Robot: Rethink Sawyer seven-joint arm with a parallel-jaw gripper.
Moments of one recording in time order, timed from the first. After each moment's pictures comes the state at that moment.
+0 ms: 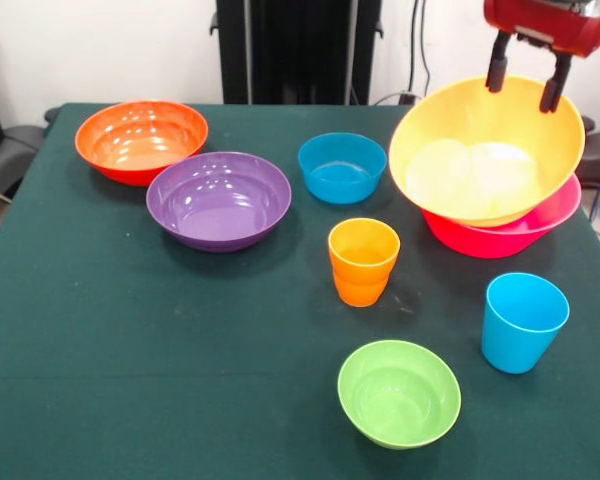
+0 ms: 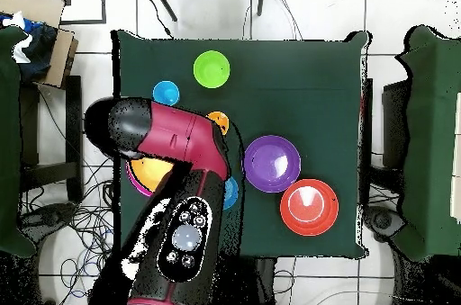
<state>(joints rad) 0.22 -0.62 -0.33 1.49 0.43 0.88 2.20</state>
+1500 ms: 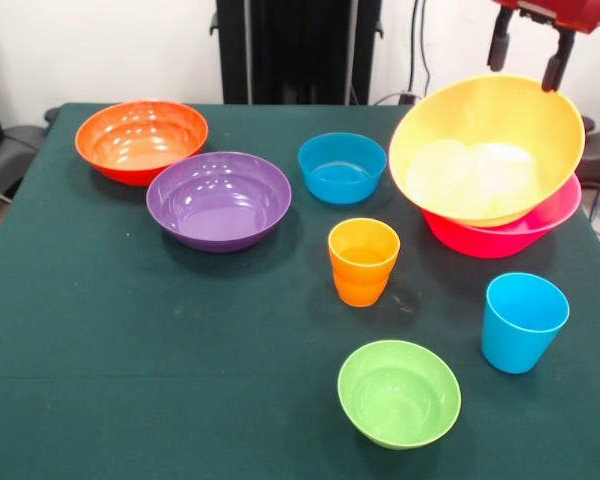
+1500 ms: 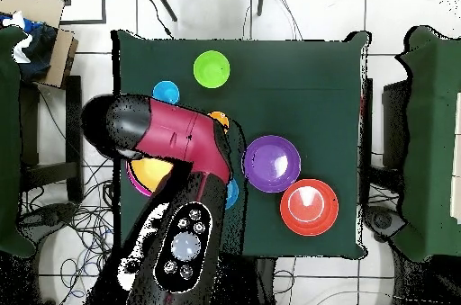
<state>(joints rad) 0.23 -0.63 -0.35 1.48 0.43 0.94 2.20</state>
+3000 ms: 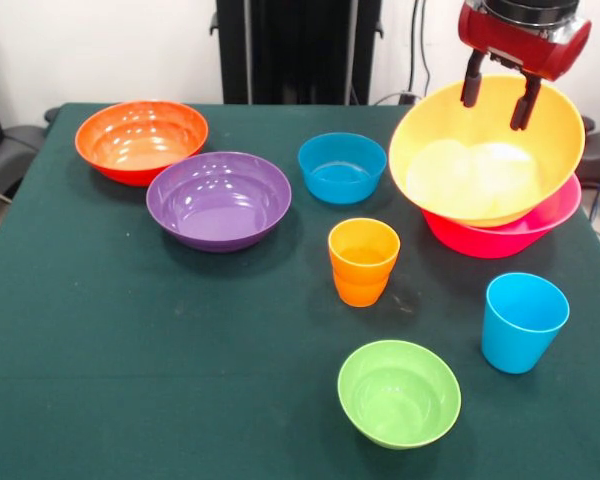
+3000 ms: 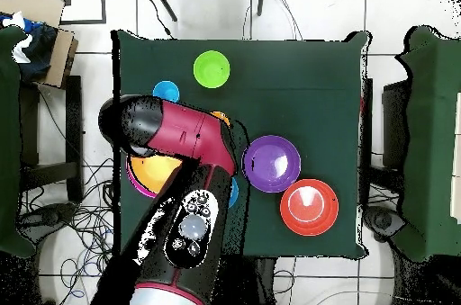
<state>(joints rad) 0.21 -0.56 -0.35 1.47 0.43 0.89 2.20</state>
